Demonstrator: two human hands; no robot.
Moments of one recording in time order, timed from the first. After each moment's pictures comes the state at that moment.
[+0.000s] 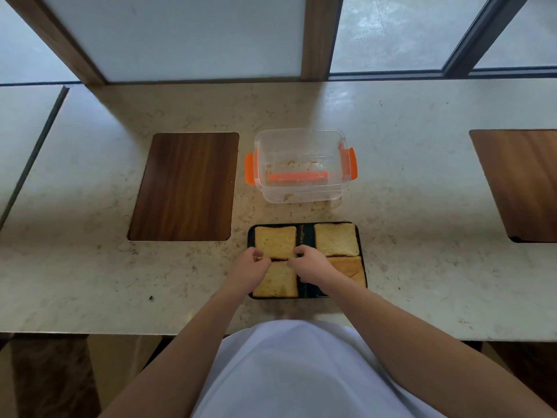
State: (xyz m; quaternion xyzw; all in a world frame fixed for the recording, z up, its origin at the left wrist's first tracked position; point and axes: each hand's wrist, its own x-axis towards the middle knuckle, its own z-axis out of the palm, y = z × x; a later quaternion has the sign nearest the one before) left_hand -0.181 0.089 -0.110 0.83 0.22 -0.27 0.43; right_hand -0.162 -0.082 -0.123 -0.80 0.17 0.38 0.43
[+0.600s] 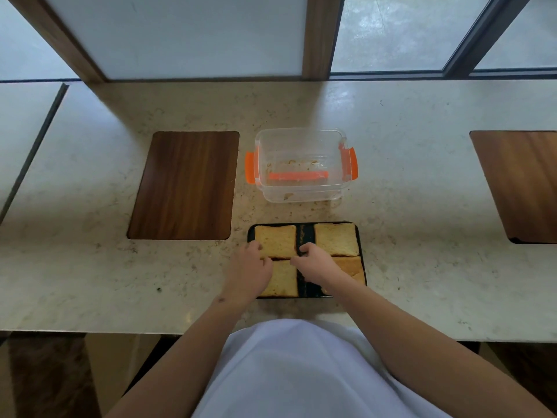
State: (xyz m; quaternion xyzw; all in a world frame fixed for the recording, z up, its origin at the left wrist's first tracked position) left_hand -0.190 0.081 -0.092 0.93 0.11 -0.15 0.31; right_hand -0.166 -0.091 -0.112 -0.82 0.16 0.34 0.43
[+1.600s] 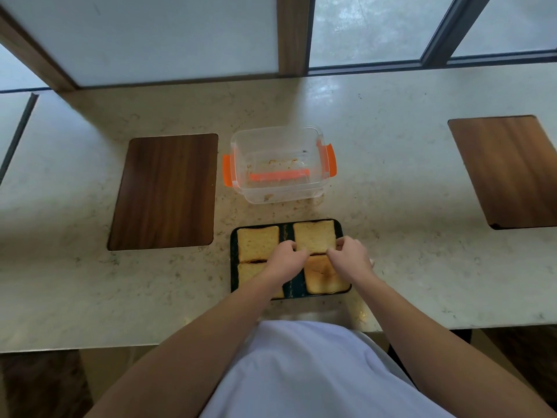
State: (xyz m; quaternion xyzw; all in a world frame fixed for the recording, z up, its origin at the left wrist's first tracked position) left_hand -0.155 -0.022 -0.103 0.82 0.16 -0.34 0.43; right_hand -0.165 -0.179 -0.108 -0.89 0.27 0.25 0.29
